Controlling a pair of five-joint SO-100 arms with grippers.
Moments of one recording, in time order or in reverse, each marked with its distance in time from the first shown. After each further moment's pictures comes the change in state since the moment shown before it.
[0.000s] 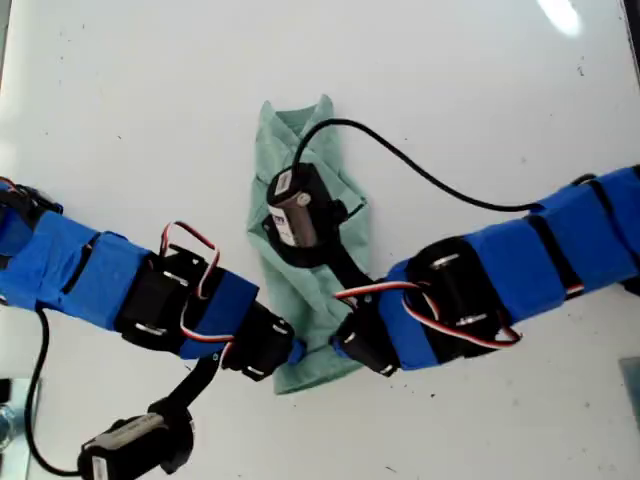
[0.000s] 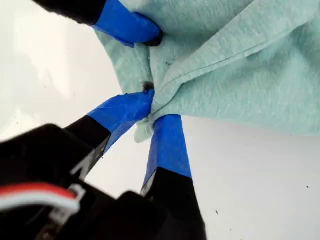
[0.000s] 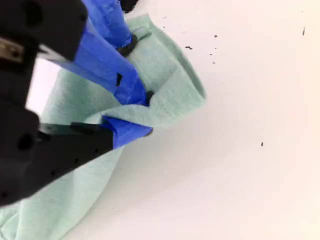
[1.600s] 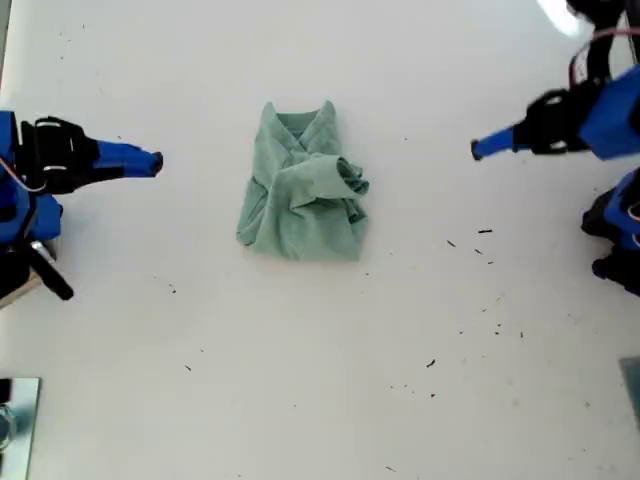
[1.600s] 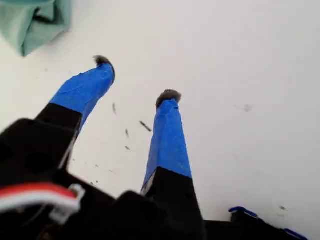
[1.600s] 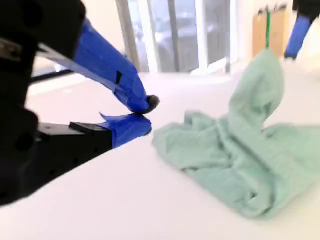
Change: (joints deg) arm 0 -33.0 131.7 110.3 -5.7 -2.3; arm 1 48.3 91.2 92.5 -1.8 -7.6
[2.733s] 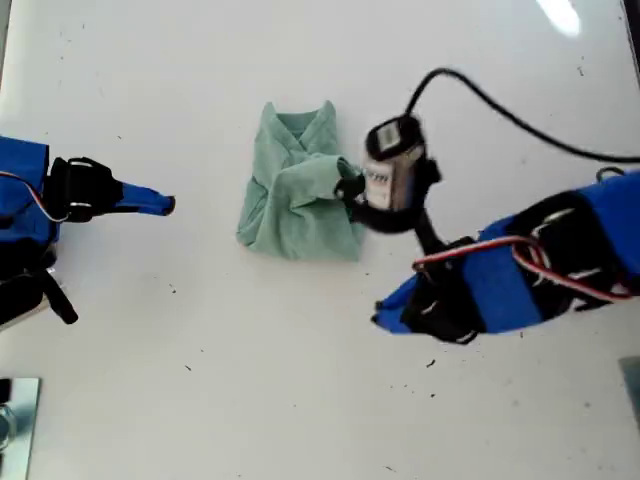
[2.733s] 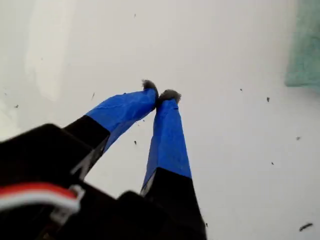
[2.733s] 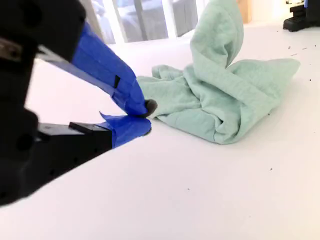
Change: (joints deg) arm 0 6.2 4.1 14.0 -0.4 -0.8; arm 1 -47.3 -56.8 -44.1 -21.5 1.0
